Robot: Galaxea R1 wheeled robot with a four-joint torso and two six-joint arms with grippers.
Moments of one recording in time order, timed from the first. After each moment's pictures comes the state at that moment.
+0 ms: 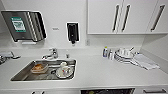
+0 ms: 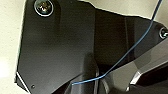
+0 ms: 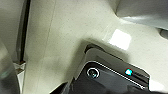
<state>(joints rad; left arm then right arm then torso) 1.60 2.99 -2.61 -0.17 -0.05 0.06 -1.33 2.40 -2.23 1.08 -0.20 0.12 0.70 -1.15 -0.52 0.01</state>
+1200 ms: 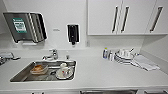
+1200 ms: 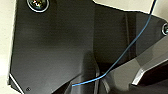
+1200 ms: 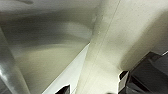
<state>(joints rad) 1.61 3.00 -2.61 -0.16 0.01 0.06 -0.98 2.21 -1.80 1.25 -0.34 0.11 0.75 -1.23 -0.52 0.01</state>
